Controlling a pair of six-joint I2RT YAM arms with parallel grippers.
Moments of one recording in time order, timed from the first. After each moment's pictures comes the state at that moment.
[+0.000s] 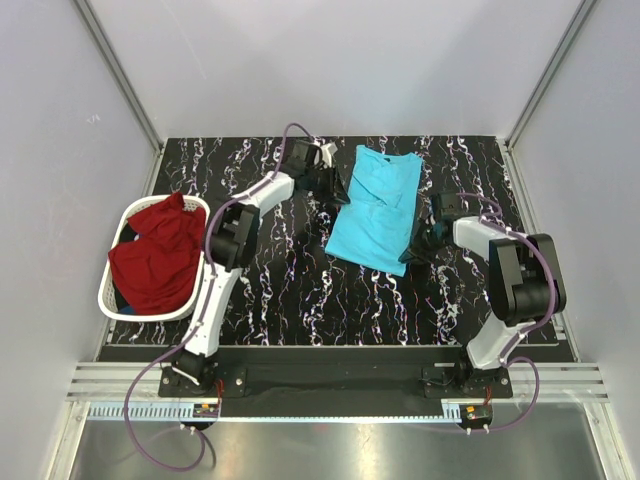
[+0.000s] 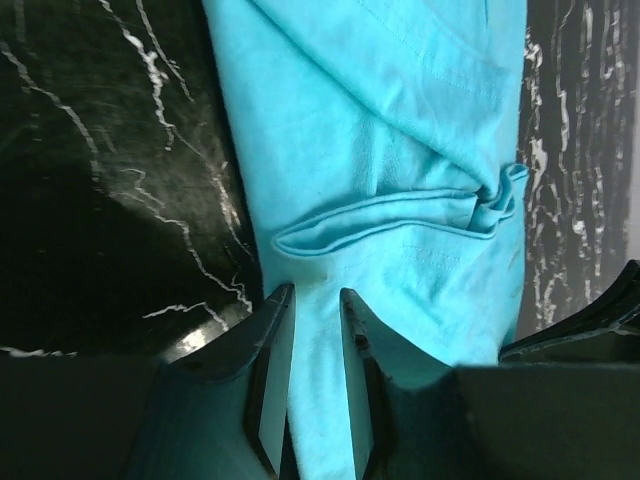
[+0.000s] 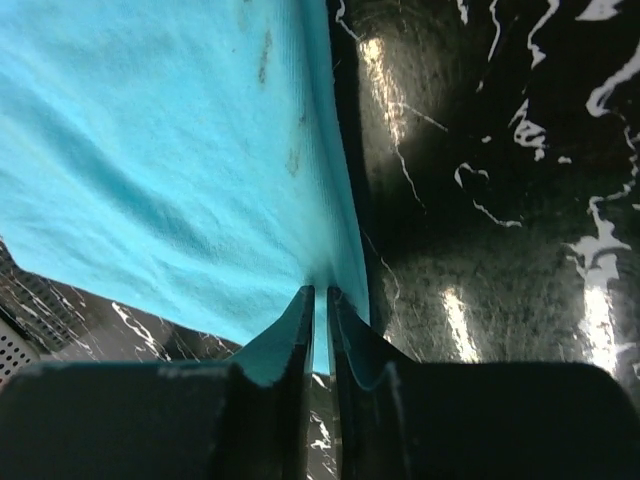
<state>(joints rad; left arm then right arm) -0.43 2.50 2.05 -0.34 0.57 -0.47 0.13 1.73 0.95 -0.39 -0.31 0.63</state>
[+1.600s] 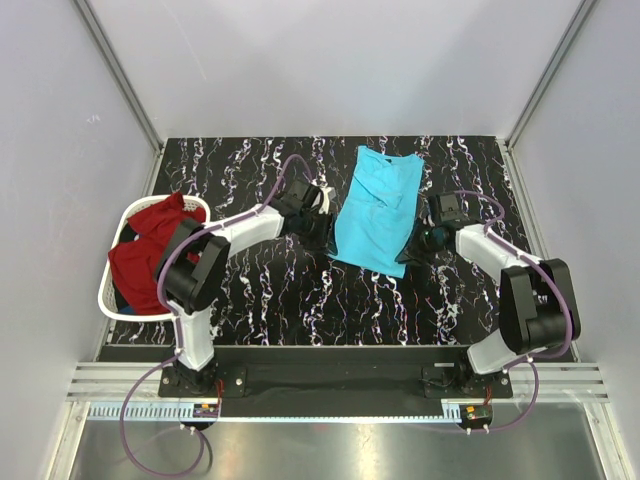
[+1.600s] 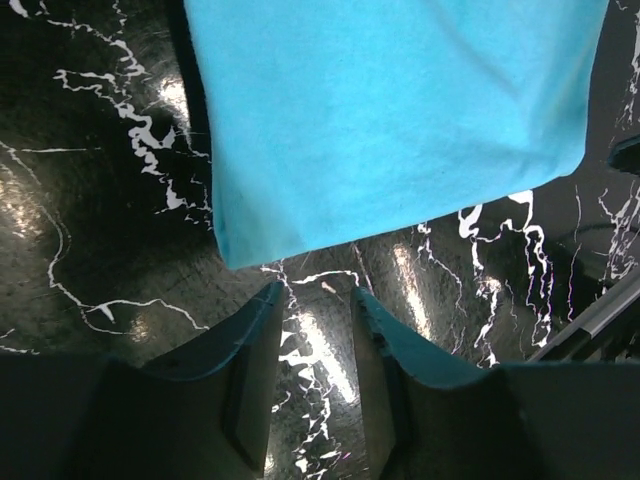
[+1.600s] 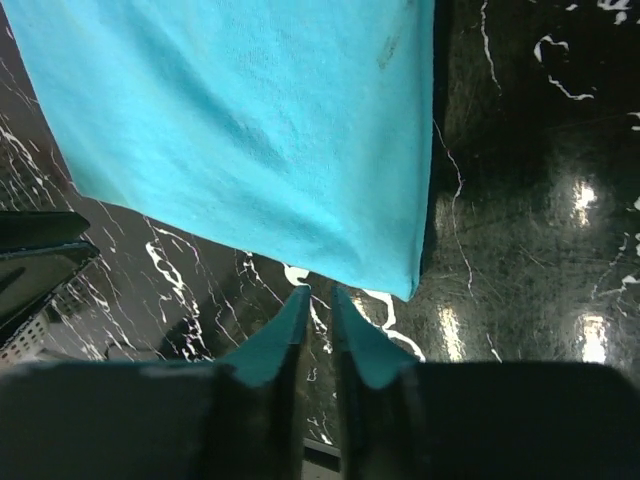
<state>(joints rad) -0.58 1.91 1.31 -0.39 0.36 -0.41 0.20 1.54 0.90 -0.45 -0.29 0.66</state>
